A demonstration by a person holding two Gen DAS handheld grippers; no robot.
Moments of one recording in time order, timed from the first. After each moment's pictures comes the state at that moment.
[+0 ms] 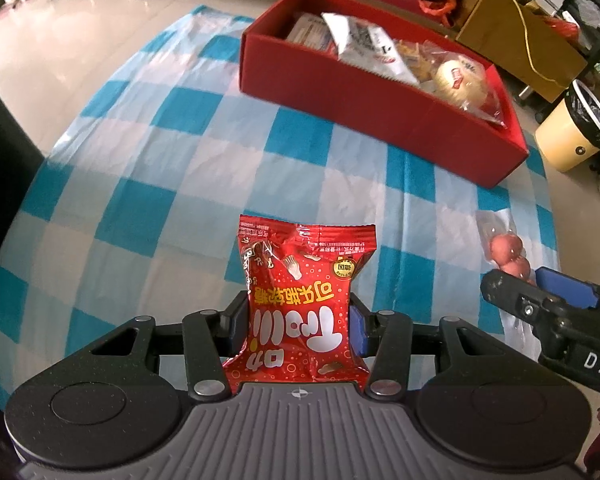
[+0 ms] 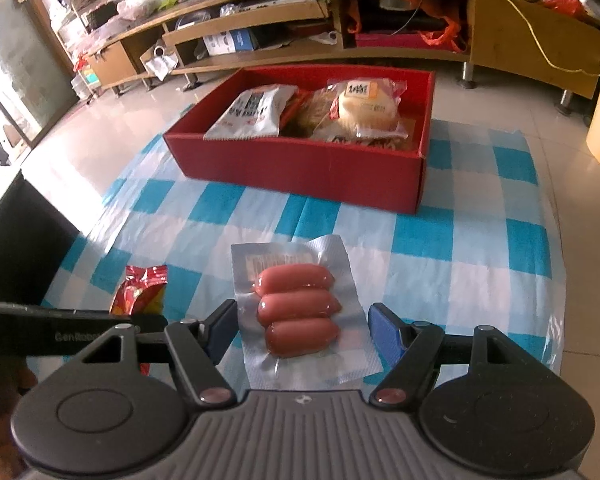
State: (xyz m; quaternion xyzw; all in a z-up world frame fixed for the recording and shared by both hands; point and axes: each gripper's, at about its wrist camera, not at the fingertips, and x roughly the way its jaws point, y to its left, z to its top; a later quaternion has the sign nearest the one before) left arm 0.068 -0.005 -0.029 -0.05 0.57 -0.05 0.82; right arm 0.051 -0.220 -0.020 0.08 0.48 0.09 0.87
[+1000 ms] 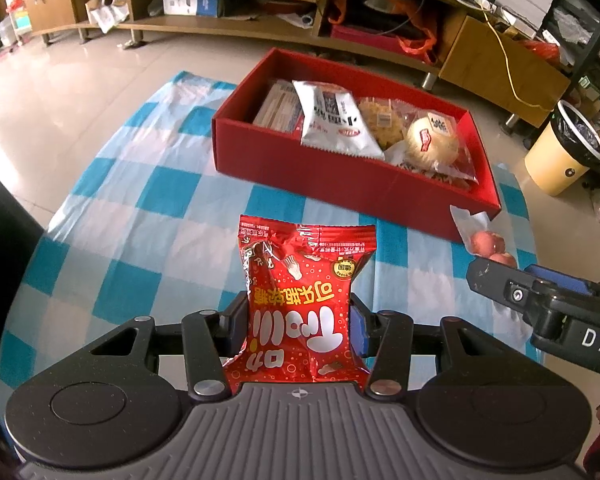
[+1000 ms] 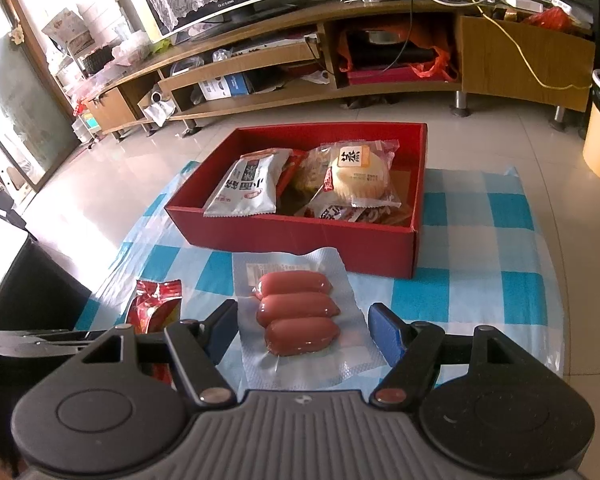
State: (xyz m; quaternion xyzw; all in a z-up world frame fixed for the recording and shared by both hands) left arm 0.089 -0.026 0.004 -0.03 0.51 -0.05 0.86; right arm 0.077 -0.232 0.008 0.12 0.44 0.09 0.89
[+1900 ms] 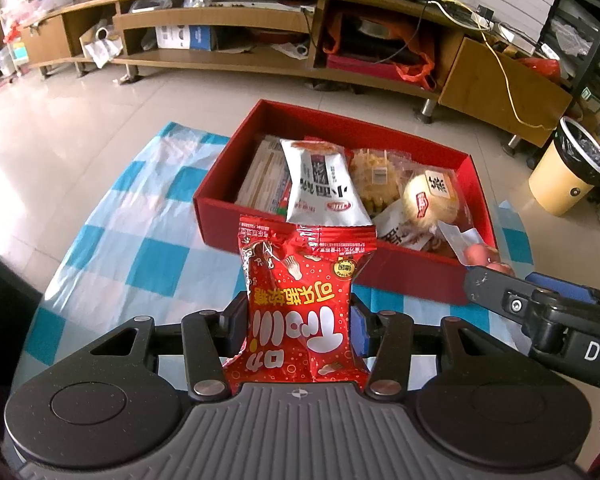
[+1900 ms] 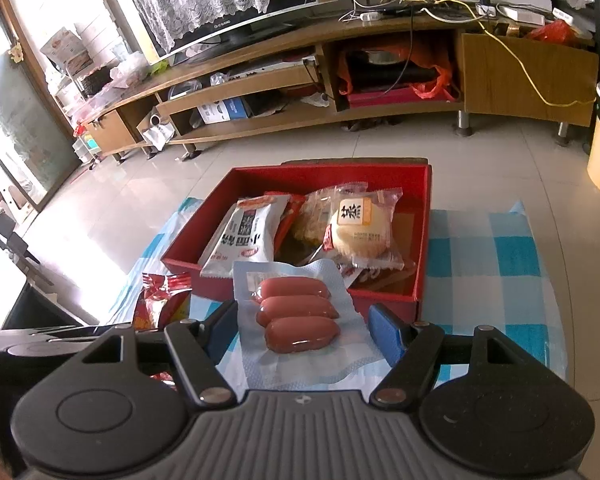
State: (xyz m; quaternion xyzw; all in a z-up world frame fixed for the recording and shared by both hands) left arm 0.137 -0.045 0.020 -0.01 0.48 -0.05 0.88; right arm 0.119 -0.240 0.024 0.13 0.42 0.08 0.90
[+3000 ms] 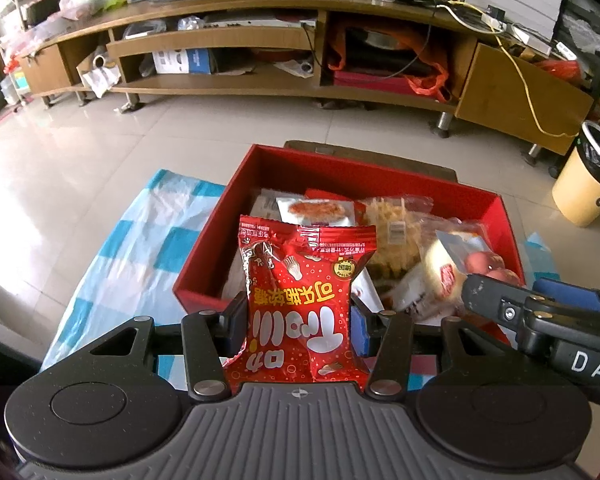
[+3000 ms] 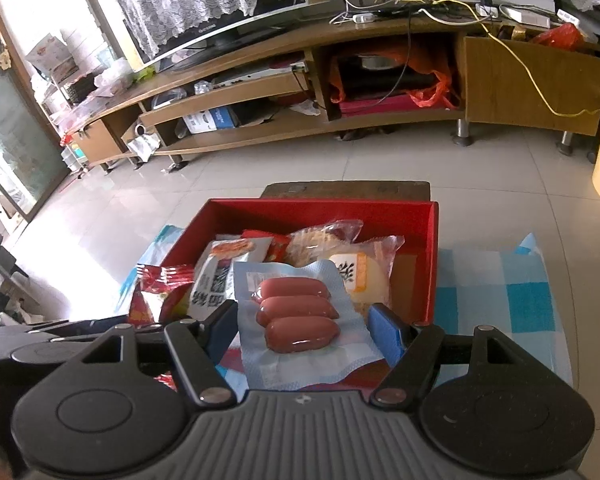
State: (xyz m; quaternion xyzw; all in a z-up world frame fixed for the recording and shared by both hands) left arm 0.208 -0.067 0.012 0.03 0.46 -0.03 0.89; right arm 0.188 -0.246 0.014 0.14 0.42 0.07 0.90
